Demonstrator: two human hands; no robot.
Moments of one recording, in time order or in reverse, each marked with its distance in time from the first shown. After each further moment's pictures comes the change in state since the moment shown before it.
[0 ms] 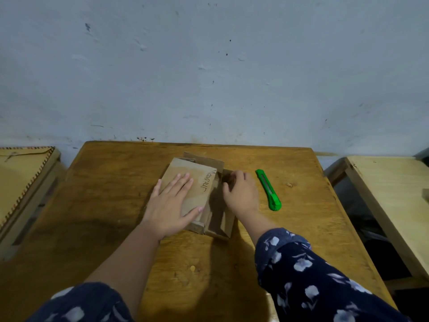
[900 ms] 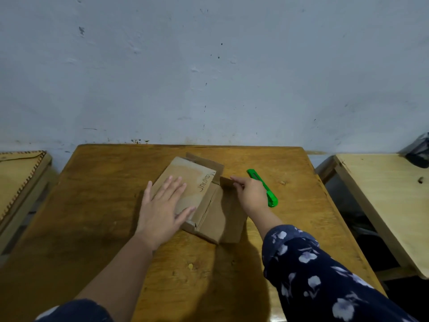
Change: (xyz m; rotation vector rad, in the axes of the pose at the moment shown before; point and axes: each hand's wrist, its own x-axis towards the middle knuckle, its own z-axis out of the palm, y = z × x) left_hand -0.017 -0.001 0.007 0.058 0.163 -0.024; right_hand 0.001 0.028 -0.022 0.078 -0.057 0.049
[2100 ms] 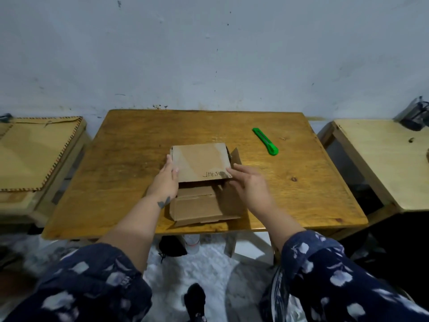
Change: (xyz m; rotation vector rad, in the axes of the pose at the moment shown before) left_hand -0.102 -0.001 -0.020 -0.610 -0.210 -0.503; right_hand -0.186 0.004 0.001 -0.069 0.030 -0.376
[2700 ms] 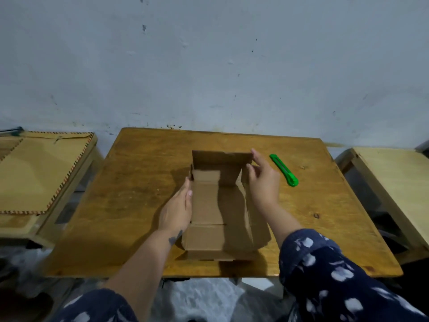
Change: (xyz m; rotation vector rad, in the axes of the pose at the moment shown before) left_hand 0.017 -0.005 -0.002 -0.007 0.171 0.155; right_hand 0.103 -0.034 0.003 0.391 0.360 0.213
